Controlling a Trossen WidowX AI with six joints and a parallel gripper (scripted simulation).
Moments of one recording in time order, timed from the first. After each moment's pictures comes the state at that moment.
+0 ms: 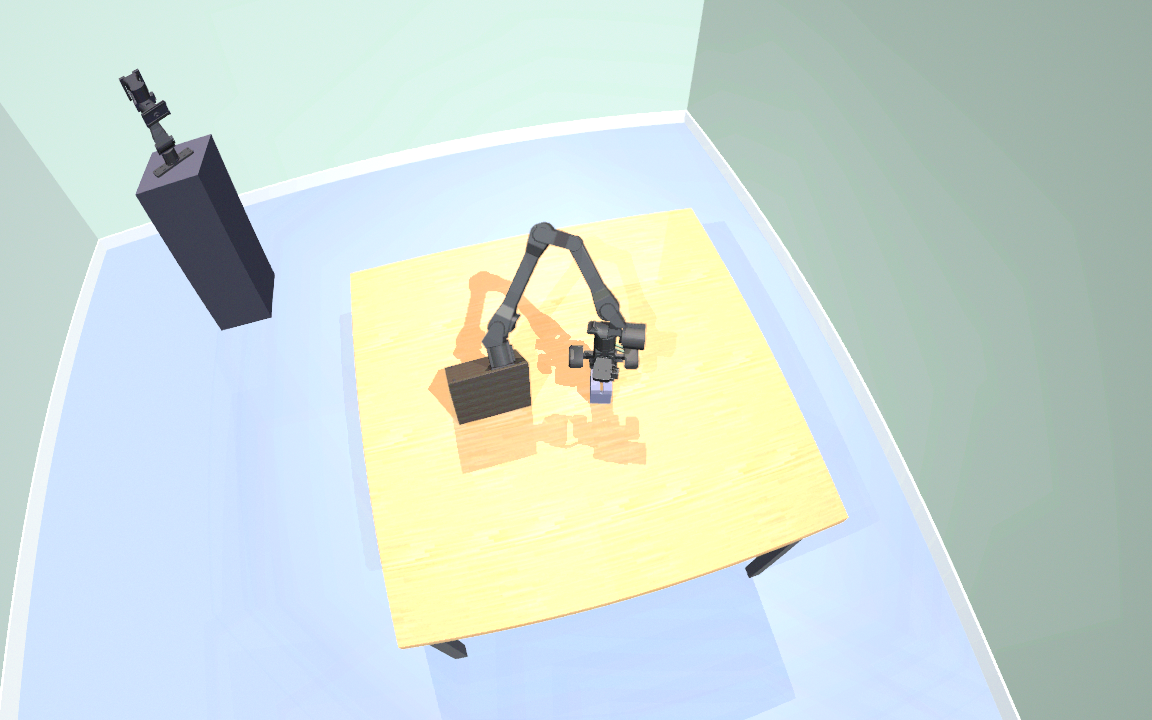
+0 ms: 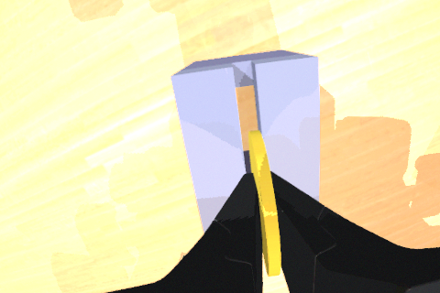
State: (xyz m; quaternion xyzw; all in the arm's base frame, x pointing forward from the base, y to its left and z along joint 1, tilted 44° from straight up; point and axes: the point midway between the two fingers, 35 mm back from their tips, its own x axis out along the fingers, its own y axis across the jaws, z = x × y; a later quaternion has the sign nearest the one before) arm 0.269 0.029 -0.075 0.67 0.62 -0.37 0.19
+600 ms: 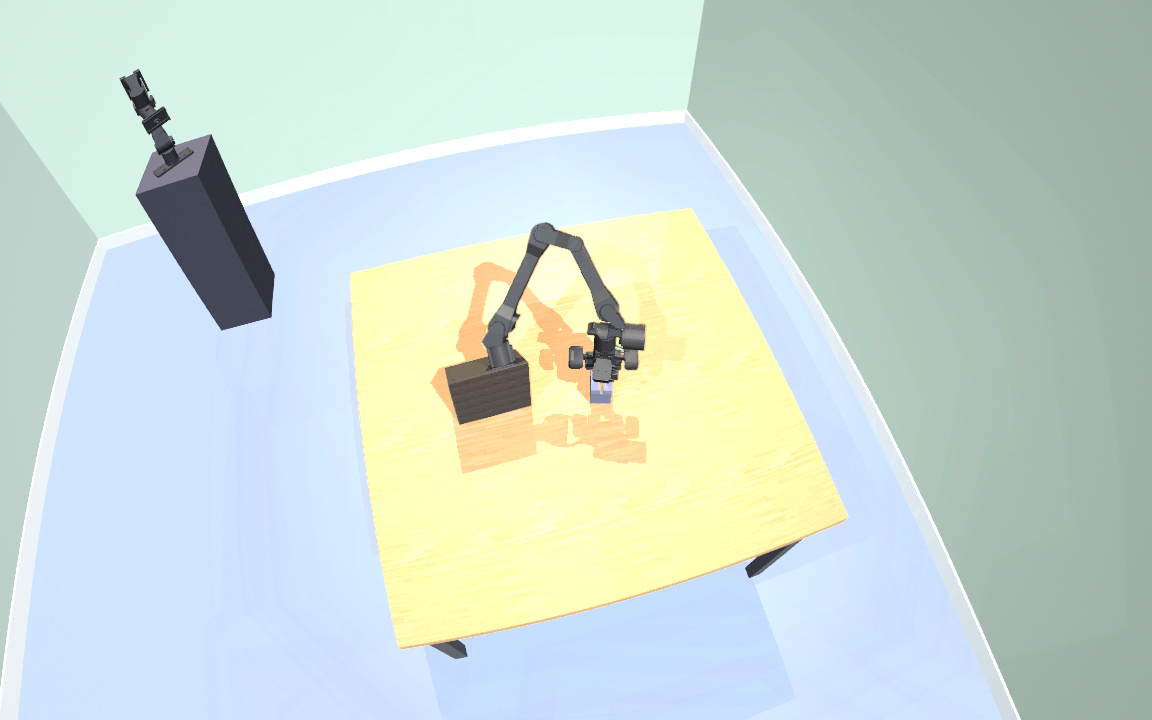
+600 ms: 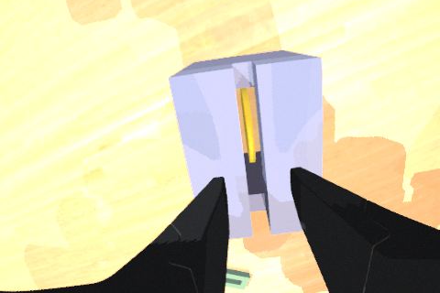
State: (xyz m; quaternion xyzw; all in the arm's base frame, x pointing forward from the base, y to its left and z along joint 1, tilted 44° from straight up) arm 0.269 0.031 -0.078 0.67 0.62 -0.37 0.18
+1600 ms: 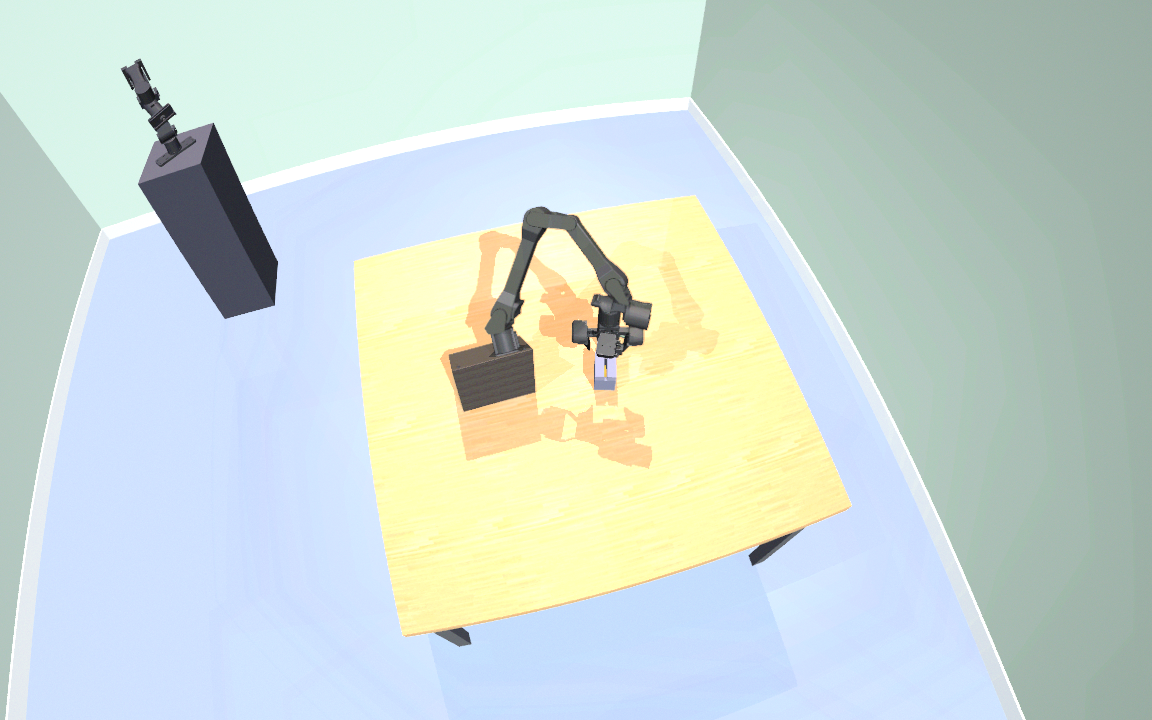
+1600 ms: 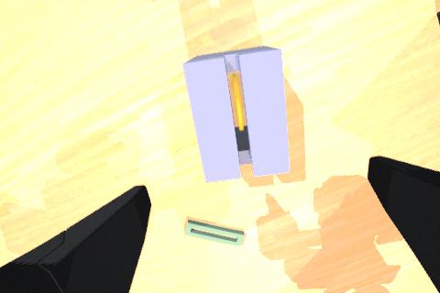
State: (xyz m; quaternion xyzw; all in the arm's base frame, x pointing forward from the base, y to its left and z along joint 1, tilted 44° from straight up) arm 0.268 -0.007 -0.037 0.67 0.61 -0.37 0.18
